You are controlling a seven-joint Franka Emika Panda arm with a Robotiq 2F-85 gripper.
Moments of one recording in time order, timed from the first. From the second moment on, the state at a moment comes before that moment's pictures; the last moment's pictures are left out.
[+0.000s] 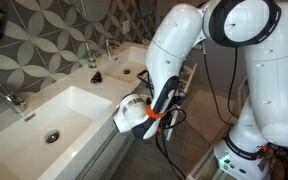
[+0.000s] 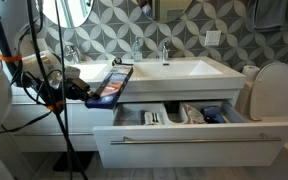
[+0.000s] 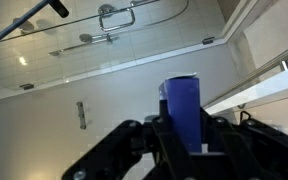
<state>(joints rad) 0.41 0.51 0.30 -2.21 -0.79 1.21 1.65</state>
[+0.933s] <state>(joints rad) 0.34 0.56 0.26 -2.27 -0.81 1.31 1.38</state>
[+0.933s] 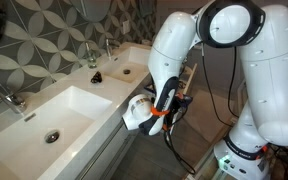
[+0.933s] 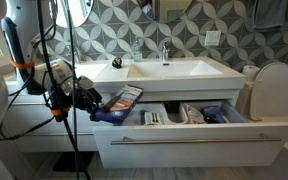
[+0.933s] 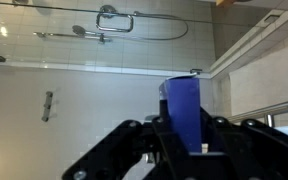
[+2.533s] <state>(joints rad) 0.25 0.69 0.16 -2.21 -1.14 1.35 0.99</state>
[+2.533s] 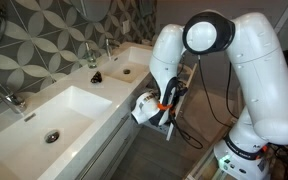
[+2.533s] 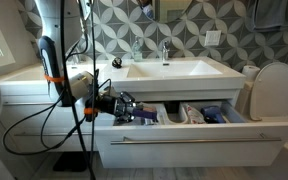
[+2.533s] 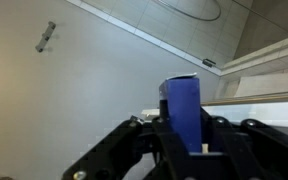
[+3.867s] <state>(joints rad) 0.22 0.79 0.13 -2.10 -1.29 1.41 1.00</state>
